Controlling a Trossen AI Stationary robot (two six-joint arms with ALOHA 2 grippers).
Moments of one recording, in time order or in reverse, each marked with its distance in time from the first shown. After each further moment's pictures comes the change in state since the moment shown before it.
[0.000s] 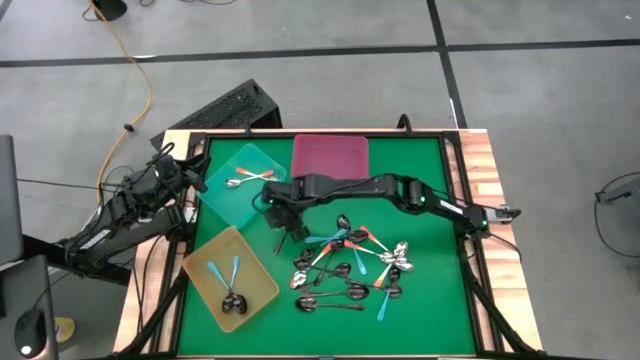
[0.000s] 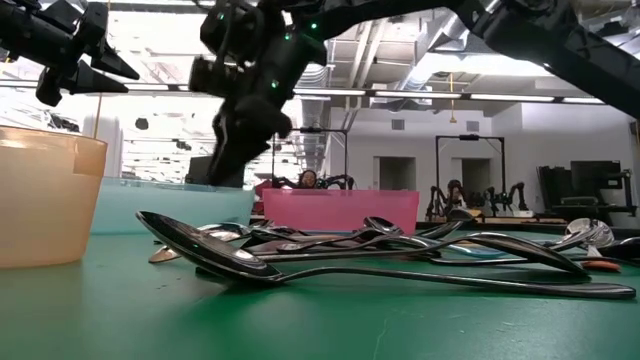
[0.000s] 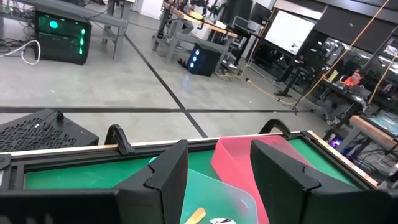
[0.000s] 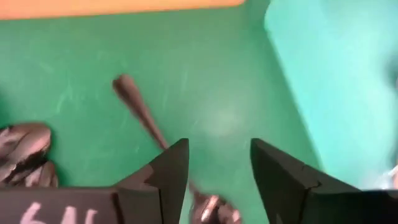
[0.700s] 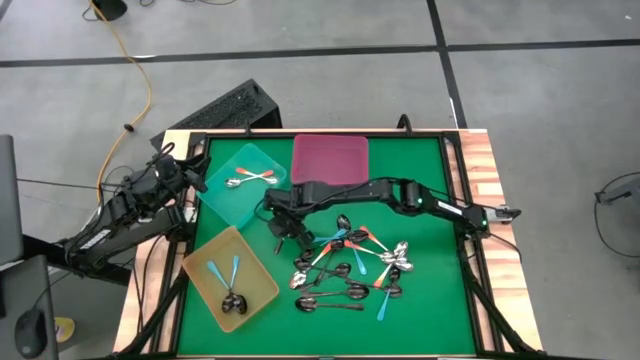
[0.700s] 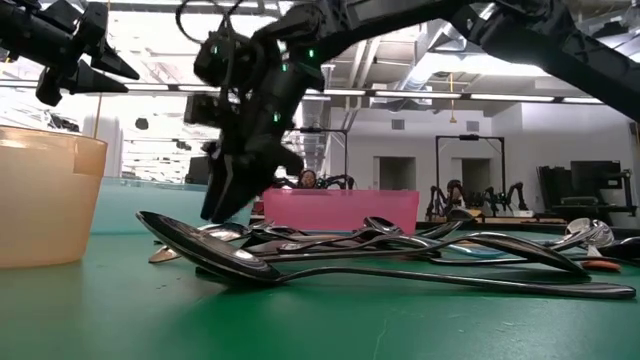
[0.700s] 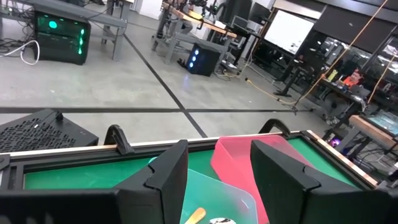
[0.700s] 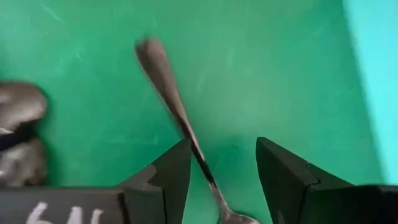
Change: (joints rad) left arm 0.000 0.000 0.000 0.000 0.000 0.002; right arm 0.005 0.032 -0.101 0.059 -0.039 -0.126
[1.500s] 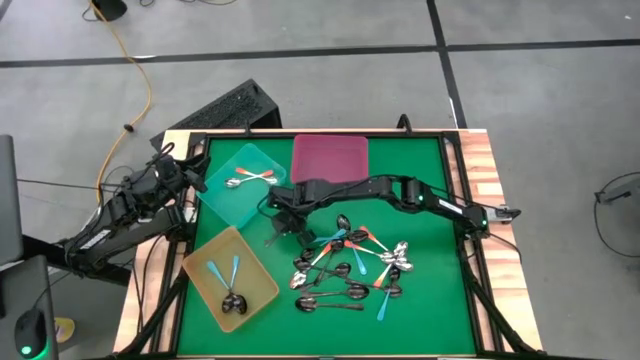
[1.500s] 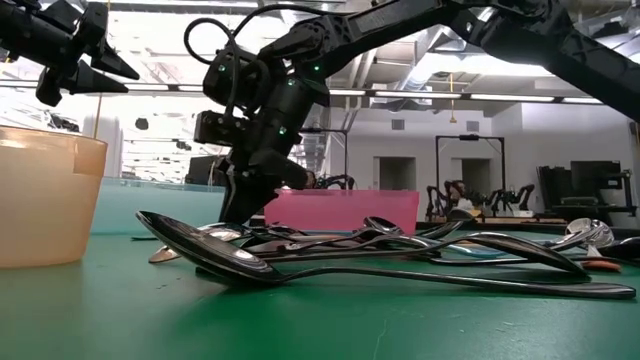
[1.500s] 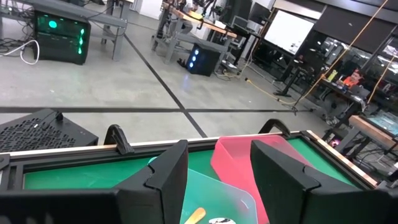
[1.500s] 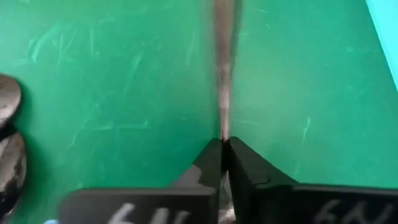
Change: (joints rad) left arm 0.000 0.000 0.000 0.000 0.000 -0.002; right arm -0.026 -0.005 -0.069 -0.011 0.003 0.084
